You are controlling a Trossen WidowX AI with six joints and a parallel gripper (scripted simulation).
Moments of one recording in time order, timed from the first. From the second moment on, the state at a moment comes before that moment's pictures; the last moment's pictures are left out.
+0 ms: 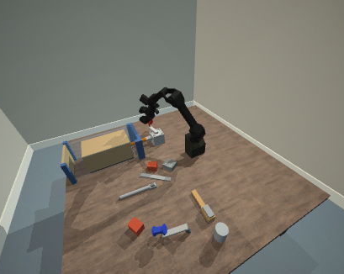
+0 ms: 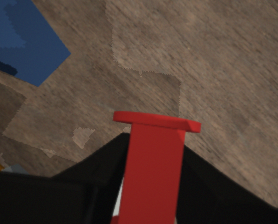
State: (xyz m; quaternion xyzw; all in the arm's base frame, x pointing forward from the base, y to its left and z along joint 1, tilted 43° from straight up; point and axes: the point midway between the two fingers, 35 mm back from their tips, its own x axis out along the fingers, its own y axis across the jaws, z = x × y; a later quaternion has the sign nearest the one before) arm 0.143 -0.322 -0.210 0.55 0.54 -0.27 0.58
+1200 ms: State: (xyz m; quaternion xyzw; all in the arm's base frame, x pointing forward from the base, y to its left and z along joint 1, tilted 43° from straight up) arm 0.185 -0.316 -0.197 0.54 0.53 -0.27 0.59
